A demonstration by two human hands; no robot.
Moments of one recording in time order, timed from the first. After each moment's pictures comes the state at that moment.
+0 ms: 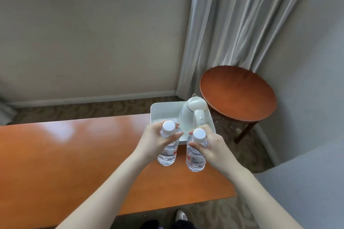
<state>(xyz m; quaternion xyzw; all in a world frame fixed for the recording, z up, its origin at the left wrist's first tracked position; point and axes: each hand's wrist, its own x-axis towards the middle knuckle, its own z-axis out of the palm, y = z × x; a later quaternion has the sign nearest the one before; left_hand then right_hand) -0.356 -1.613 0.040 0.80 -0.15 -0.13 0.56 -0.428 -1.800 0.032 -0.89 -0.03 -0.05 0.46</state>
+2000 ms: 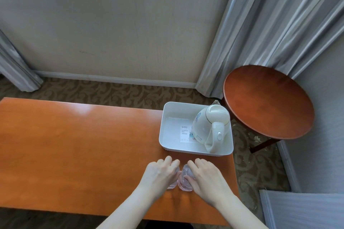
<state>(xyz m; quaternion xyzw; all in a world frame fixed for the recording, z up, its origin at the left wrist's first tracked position) -0.351 -1.627 -0.063 0.97 -0.25 0.02 0.02 -0.380 -1.791 -0.032 -0.98 -0.19 0.09 0.05</state>
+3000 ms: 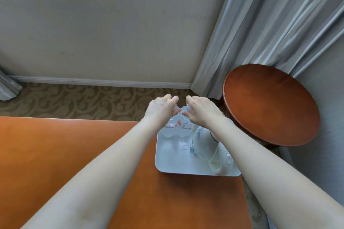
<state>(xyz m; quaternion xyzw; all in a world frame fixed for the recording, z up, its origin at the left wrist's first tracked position) -0.105 -1.652 -0.057 0.97 -0.24 0.02 0.07 -0.127 -1.807 -0.036 -0.99 -0.11 0.05 0.08</state>
